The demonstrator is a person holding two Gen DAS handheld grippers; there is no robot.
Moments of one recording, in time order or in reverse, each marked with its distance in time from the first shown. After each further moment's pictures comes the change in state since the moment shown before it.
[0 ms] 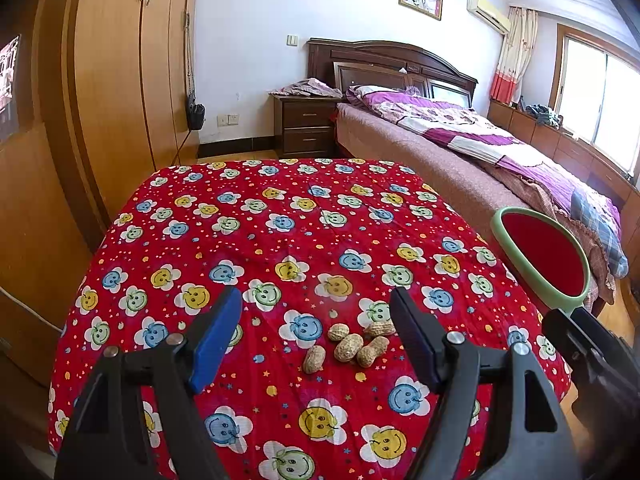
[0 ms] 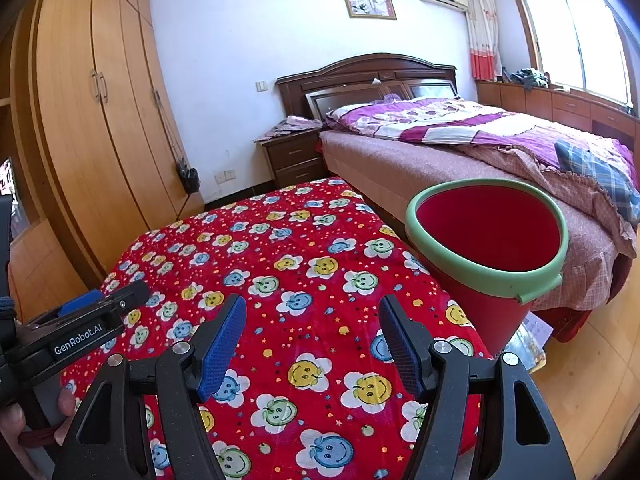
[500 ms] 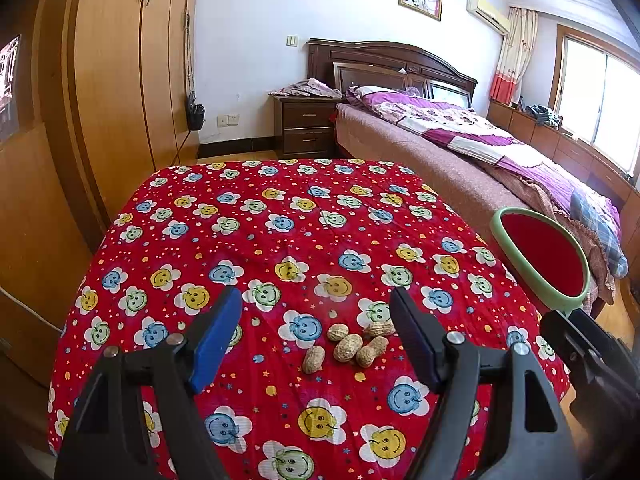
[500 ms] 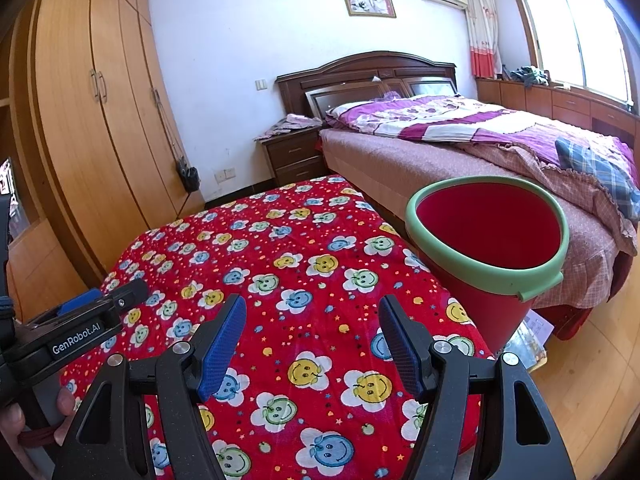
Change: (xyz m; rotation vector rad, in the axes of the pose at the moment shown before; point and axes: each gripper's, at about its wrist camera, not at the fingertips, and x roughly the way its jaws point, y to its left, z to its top) left arm 0.000 0.000 0.000 0.000 -0.001 -0.001; right arm 0.001 -0.003 -0.003 0.003 0.006 0.002
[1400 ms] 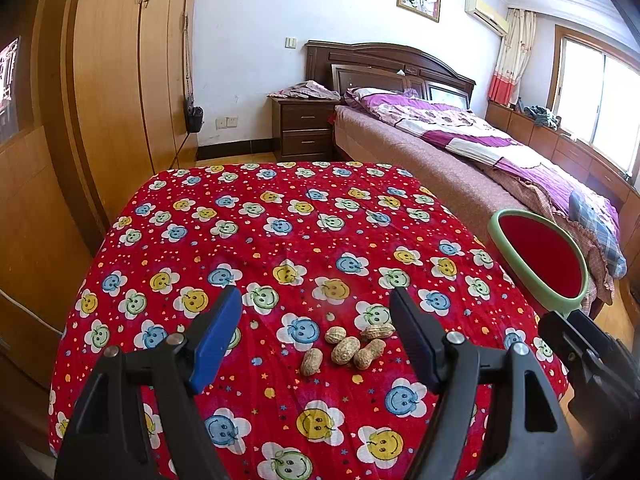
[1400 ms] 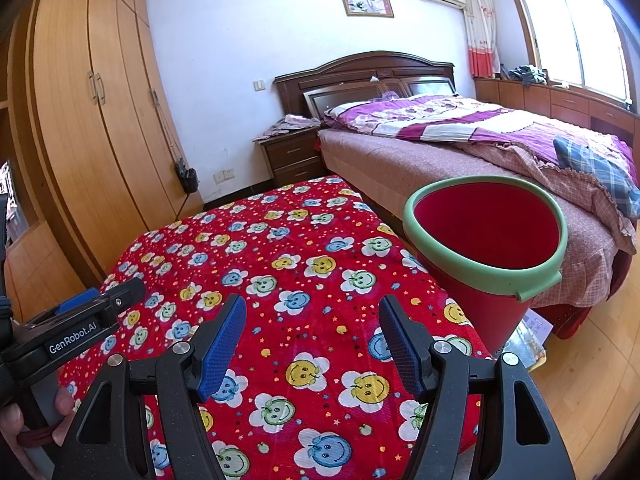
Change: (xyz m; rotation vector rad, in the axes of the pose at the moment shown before) left arm -0.001 -0.001 0.003 0.001 -0.004 -0.002; right arm 0.000 -0.001 0.000 0.002 0.000 -0.002
